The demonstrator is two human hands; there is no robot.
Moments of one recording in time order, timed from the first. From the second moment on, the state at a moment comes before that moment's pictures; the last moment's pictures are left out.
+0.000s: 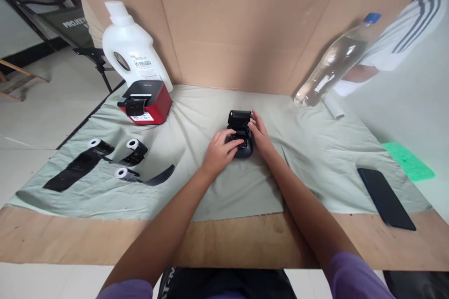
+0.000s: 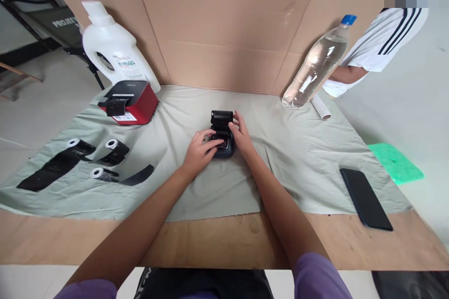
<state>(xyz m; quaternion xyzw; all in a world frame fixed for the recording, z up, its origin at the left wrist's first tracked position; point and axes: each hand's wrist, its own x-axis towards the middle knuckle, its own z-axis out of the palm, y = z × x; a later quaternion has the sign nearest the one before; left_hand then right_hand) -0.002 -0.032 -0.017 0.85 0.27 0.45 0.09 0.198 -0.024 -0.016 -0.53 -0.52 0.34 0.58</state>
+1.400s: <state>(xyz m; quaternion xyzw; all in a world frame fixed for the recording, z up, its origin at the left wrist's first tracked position) -0.008 -0.024 -0.023 0.68 0.35 0.46 0.44 0.194 -0.041 -0.024 -0.54 -0.54 0.34 0.54</state>
